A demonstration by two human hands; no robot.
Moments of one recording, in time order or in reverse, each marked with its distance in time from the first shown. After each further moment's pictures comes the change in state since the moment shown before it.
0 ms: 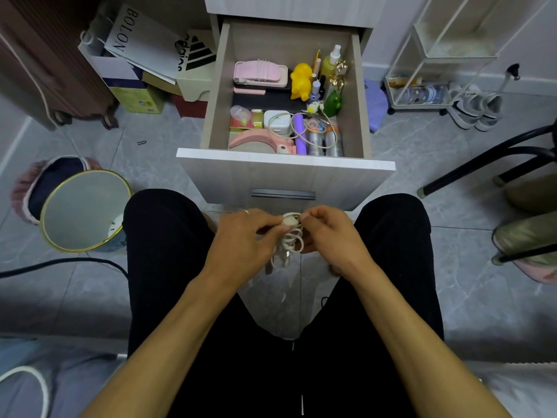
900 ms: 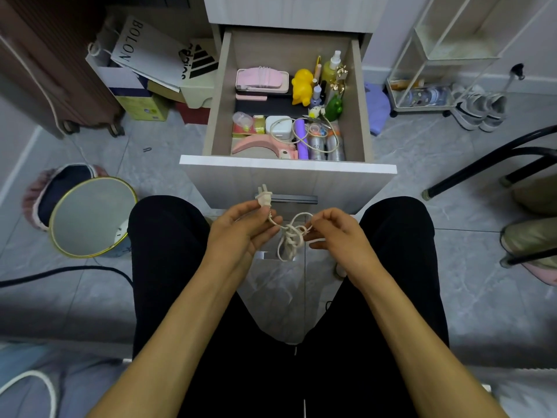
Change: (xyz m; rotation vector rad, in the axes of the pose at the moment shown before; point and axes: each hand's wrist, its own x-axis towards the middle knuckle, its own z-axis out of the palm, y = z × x) left_hand 0.017 0.007 0.001 -1.179 0.155 -0.884; right_hand 0.007 0.016 -0.012 0.214 0.003 -0.005
